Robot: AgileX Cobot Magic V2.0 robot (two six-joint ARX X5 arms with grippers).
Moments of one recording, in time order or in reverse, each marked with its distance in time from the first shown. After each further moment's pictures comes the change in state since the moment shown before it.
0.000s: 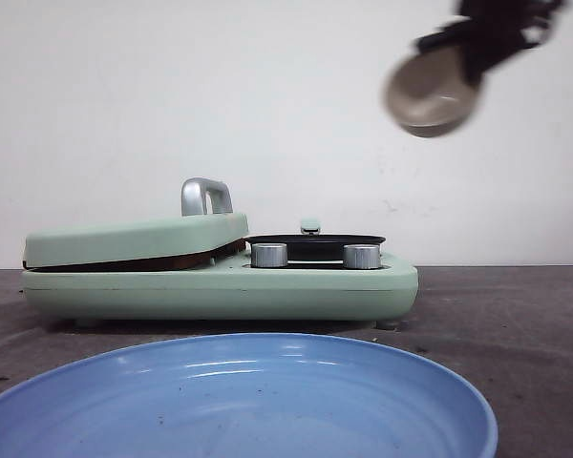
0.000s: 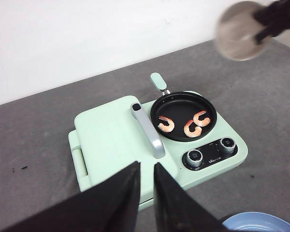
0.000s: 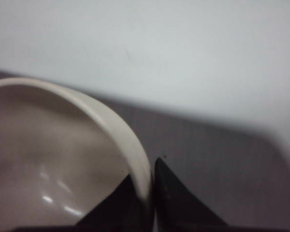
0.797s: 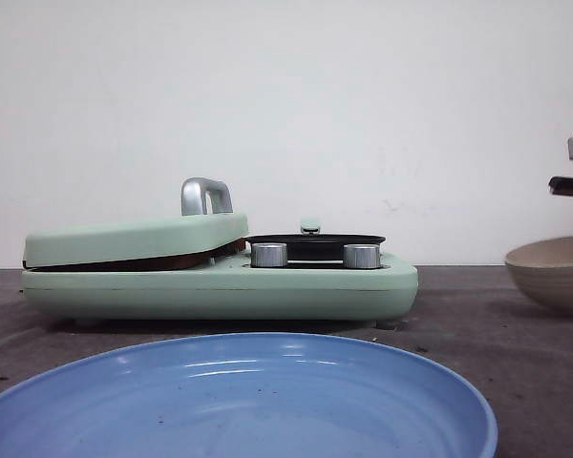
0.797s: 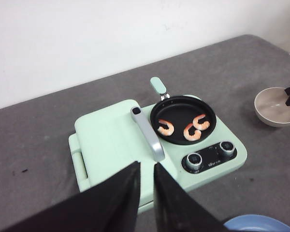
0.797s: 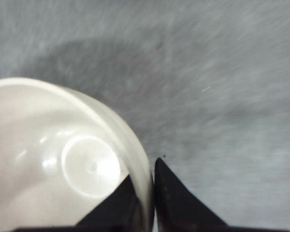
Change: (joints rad) left arm 0.000 -0.015 0.000 -0.005 0.000 0.000; right arm -0.317 0.230 -0.104 -0.386 -0.334 0.113
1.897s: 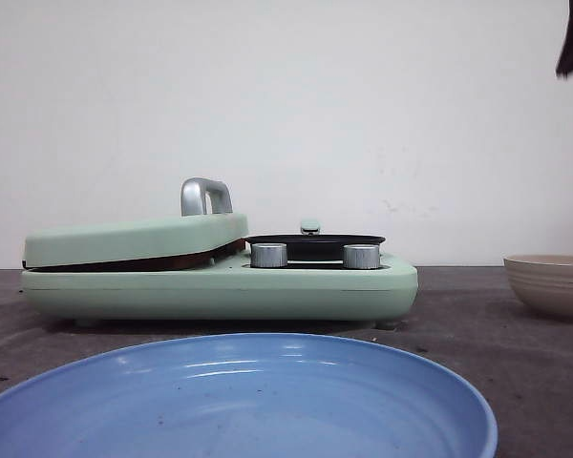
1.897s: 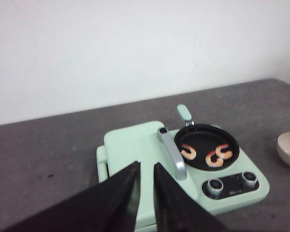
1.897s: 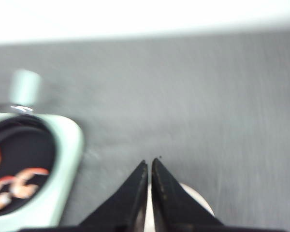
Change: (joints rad) left arm 0.000 -0.191 -0.182 0.129 -0.122 -0.059; right arm 0.119 -0.573 -0.096 0.226 -0.034 -0.029
